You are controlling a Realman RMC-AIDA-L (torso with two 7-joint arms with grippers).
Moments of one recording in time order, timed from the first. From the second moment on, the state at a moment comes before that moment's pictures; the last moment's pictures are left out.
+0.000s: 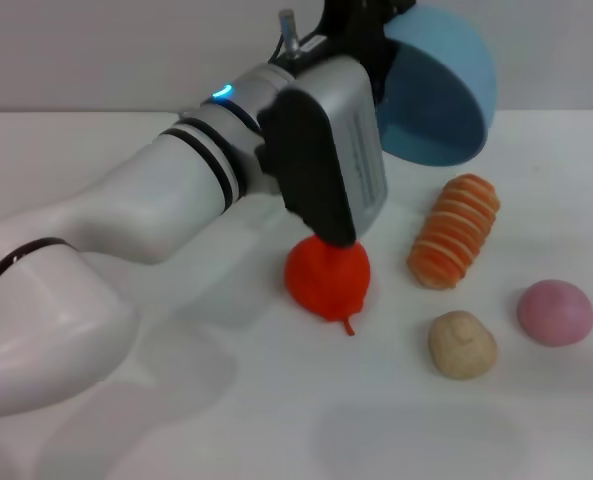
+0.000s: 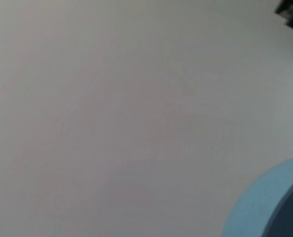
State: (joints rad) left arm -0.48 -2.08 2.11 1.16 2.80 -0.22 -2.03; right arm 0.23 2.07 -0.82 -0.42 -0.87 -1.33 0.72
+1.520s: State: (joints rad) left arm -0.93 -2.06 1.48 1.05 2.89 1.17 -2.86; right arm 0.38 2.07 -0.82 -1.26 -2.13 -1.40 2.05
